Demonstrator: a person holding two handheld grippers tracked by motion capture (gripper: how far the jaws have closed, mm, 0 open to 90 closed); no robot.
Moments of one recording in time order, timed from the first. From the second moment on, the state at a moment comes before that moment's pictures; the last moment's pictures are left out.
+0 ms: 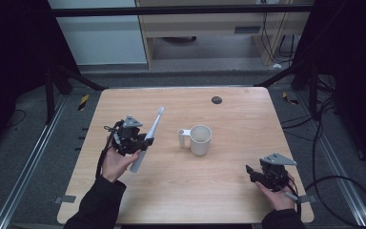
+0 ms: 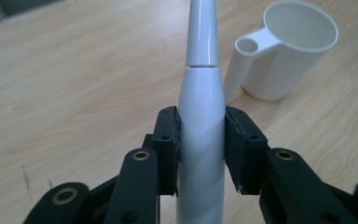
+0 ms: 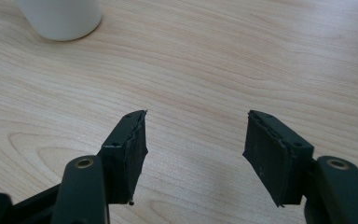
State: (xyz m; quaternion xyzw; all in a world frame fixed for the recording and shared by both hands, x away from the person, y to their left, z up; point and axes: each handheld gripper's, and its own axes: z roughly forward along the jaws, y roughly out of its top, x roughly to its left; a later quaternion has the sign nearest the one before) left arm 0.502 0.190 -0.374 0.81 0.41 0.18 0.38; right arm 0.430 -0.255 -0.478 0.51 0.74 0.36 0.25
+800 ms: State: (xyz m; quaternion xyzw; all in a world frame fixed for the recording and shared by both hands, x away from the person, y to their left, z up) left arm 0.513 0.158 -0.346 0.72 0.40 0.26 0.50; right arm 0.430 -0.255 -0.478 0.51 0.74 0.36 0.25
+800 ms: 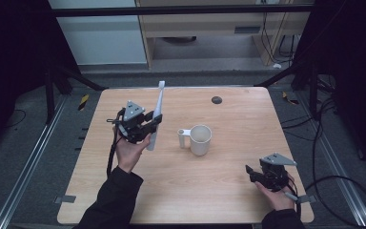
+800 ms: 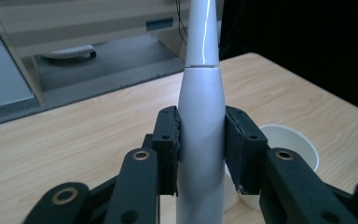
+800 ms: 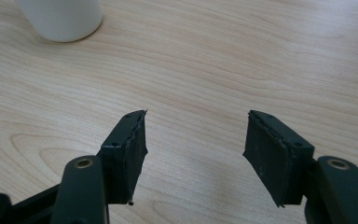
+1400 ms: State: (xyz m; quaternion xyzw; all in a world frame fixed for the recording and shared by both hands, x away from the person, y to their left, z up) left arm 0.530 0.109 -0.335 0.70 0.37 0.26 0.55; right arm 0.430 -0.256 -0.478 0.51 0.74 0.36 0.25
